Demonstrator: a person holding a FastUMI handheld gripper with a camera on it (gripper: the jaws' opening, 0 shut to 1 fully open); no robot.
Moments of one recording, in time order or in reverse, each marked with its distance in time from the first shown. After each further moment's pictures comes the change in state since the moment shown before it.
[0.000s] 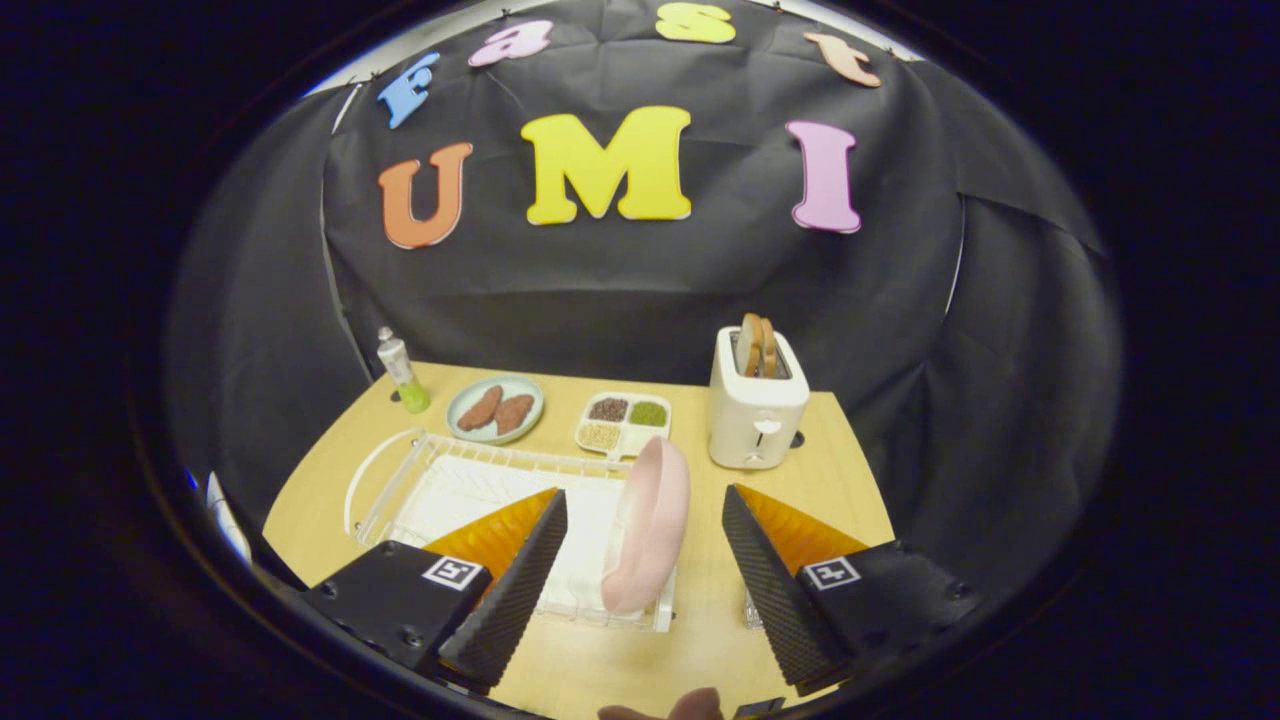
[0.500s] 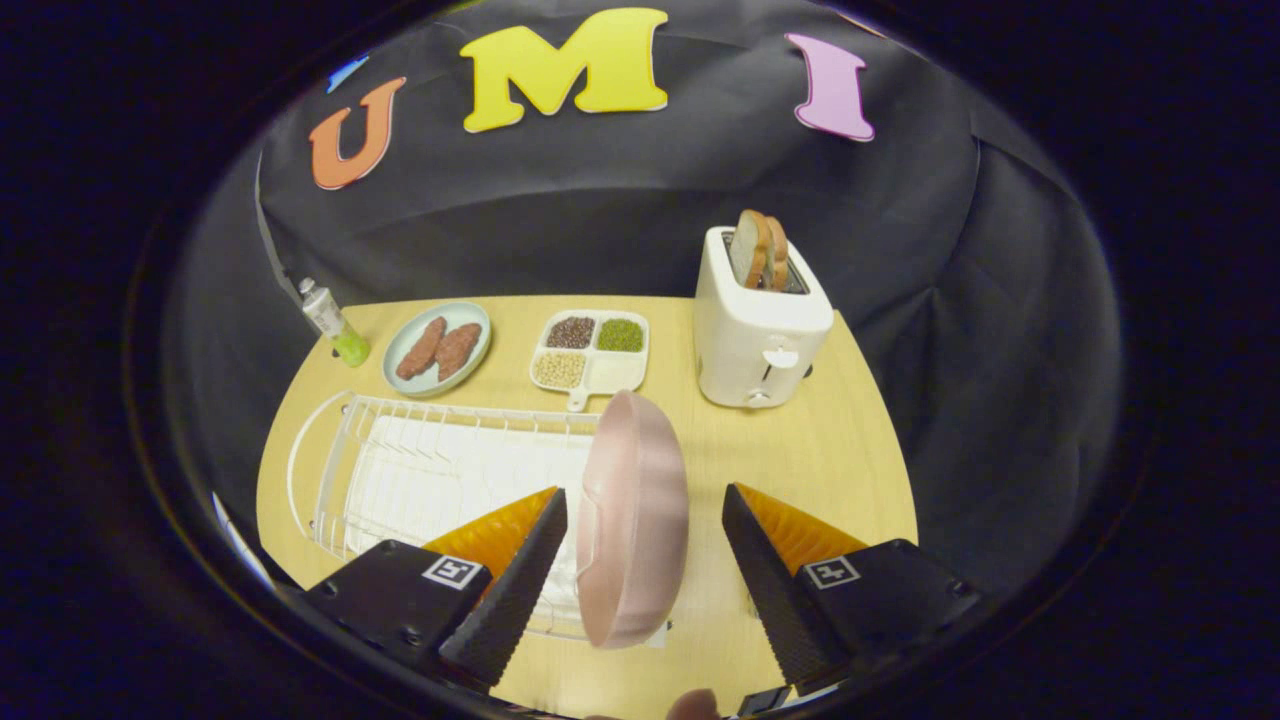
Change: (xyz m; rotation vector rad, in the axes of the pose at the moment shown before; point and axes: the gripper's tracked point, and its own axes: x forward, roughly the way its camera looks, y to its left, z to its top) arm 0.086 -0.010 -0.016 0.079 0.283 -0.062
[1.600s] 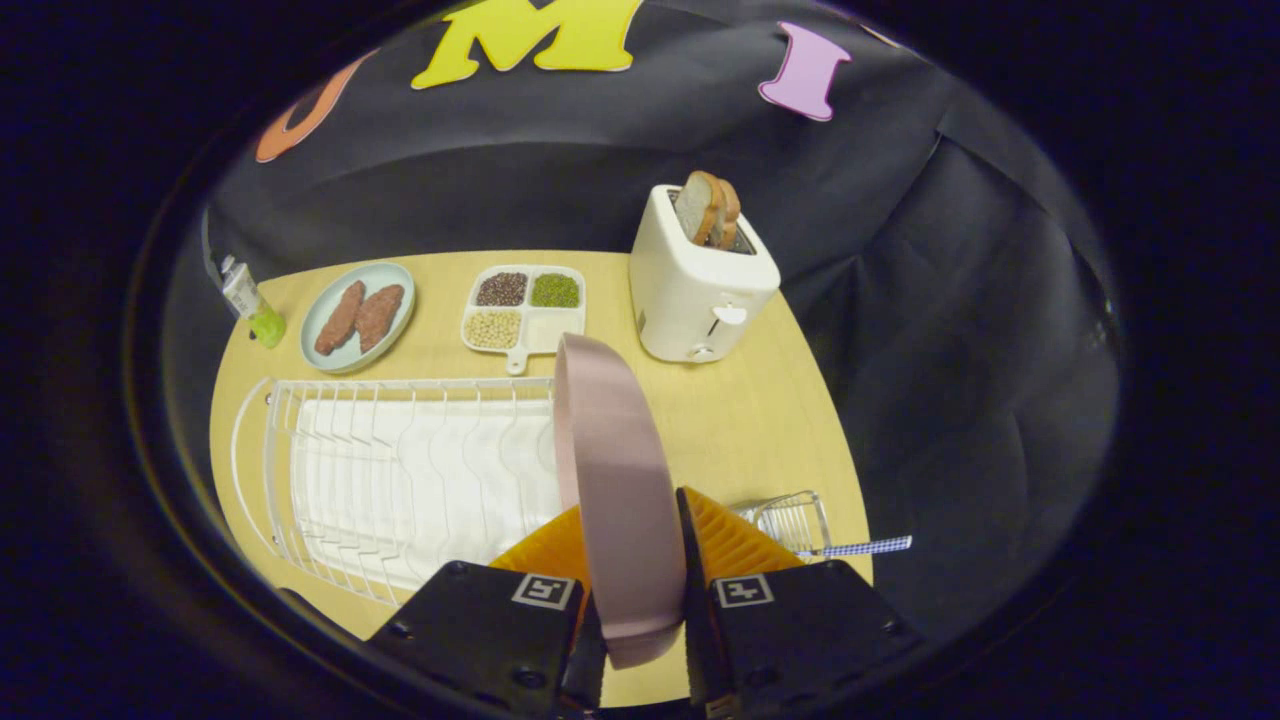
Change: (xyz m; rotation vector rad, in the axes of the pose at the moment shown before) arm -0.018 0.015 -0.010 0.037 0.090 -0.281
